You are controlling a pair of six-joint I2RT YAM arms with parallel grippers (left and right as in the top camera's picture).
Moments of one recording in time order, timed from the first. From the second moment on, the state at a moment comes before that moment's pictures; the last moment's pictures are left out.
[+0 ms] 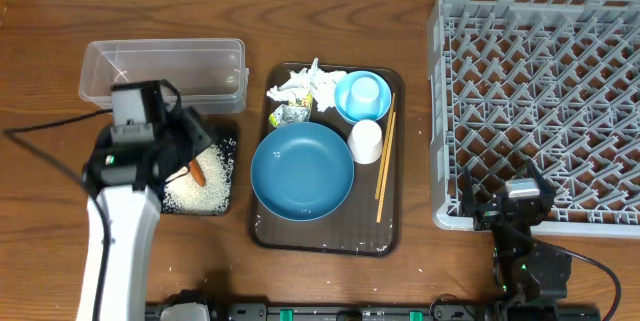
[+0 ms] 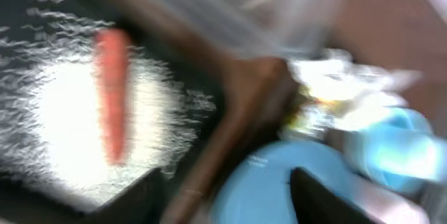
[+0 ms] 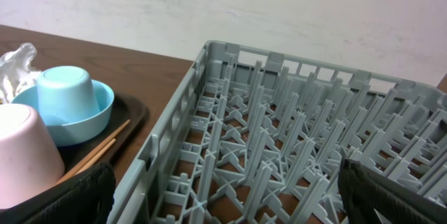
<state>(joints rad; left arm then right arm) 0.09 1.17 1.00 -0.80 0.18 -0.57 0.03 0.01 0.01 -0.07 -0.04 -0.14</state>
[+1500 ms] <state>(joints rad) -0.29 1.16 1.00 -0.99 0.45 -0.76 0.03 0.01 0.01 -0.07 -0.04 -0.14</state>
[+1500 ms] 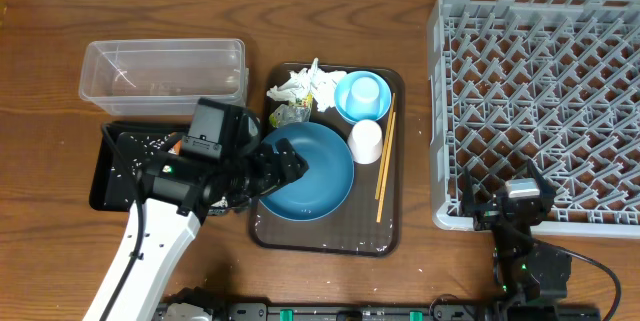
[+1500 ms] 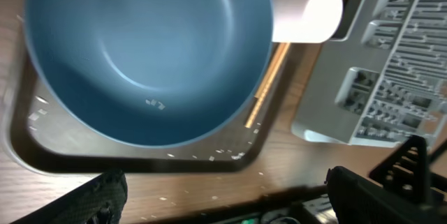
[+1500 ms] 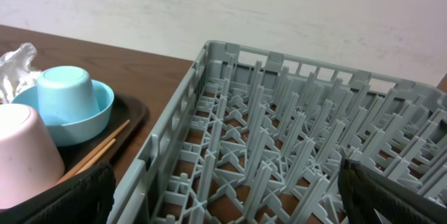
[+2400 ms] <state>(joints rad) -0.41 1.16 1.00 -0.89 0.51 -0.80 0.03 0.01 0.01 -0.07 -0.04 -0.14</state>
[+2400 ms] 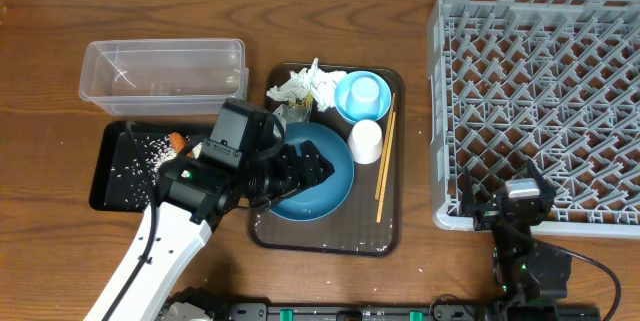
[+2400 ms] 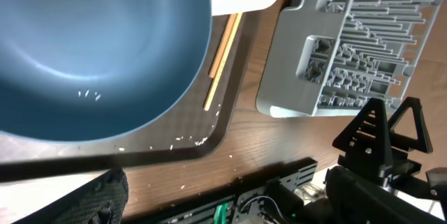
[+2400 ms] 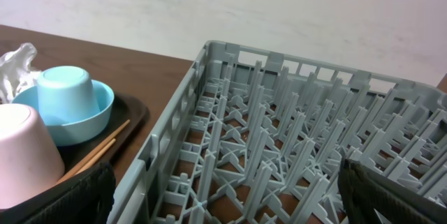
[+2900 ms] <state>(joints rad) -0.41 1.26 1.00 -0.77 0.47 -0.79 0.03 0.01 0.01 -0.07 -0.04 -0.14</state>
